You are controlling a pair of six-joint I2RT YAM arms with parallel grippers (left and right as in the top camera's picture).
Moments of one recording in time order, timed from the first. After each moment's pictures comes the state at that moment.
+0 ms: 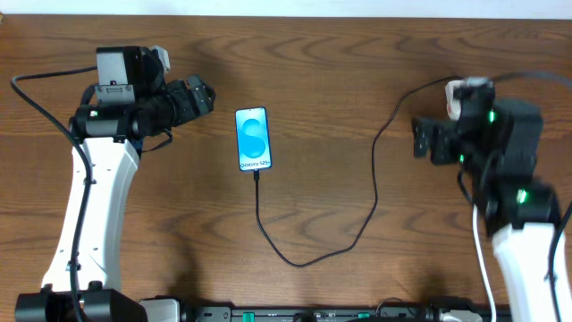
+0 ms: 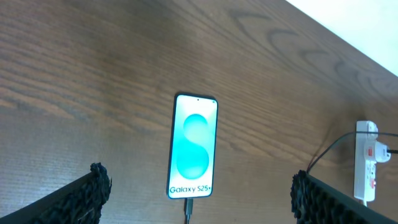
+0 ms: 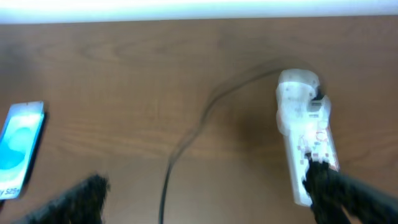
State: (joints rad) left arm 0.04 1.48 1.33 -0.76 0.35 -0.38; right arm -0.01 1.08 0.98 -0.53 -0.12 -0.01
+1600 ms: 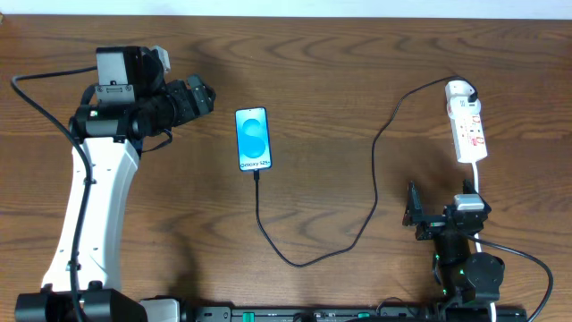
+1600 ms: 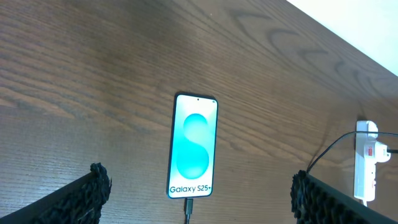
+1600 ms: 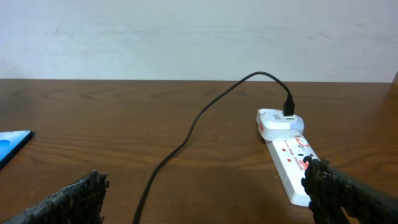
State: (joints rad) left arm 0.04 1.48 1.33 -0.76 0.35 -0.38; right arm -0.01 0.01 0.01 -0.07 -0.07 -0.01
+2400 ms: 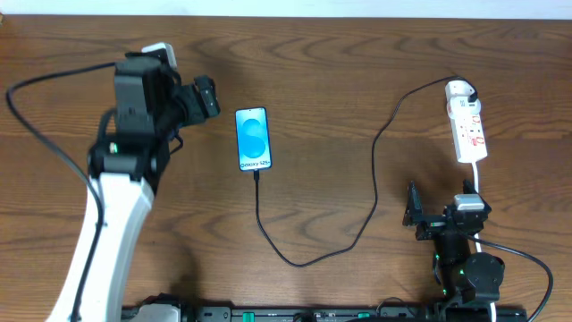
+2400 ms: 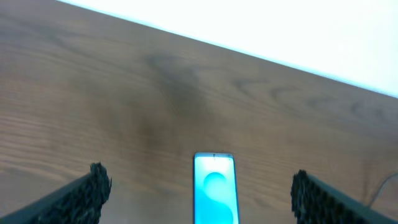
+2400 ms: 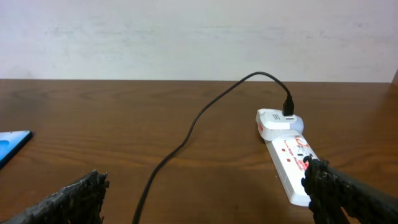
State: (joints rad) left arm -0.08 1.27 1.11 -0.43 0.05 -0.32; right arm -0.01 0.01 0.01 -0.07 -0.07 -0.01
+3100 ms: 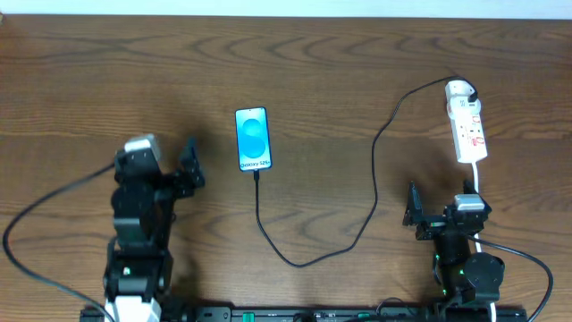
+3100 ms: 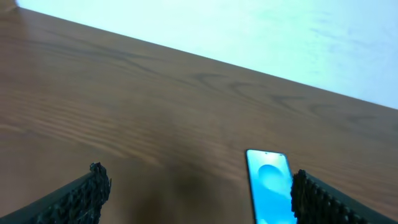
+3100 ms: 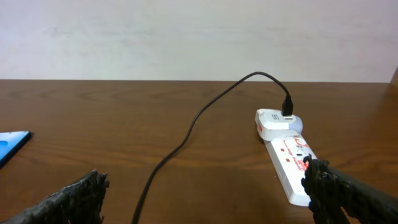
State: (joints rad) left arm -0.02 0.68 0.37 0.00 -0.06 -0.25; right arm -0.01 0.01 0.01 -0.07 -0.07 -0.01
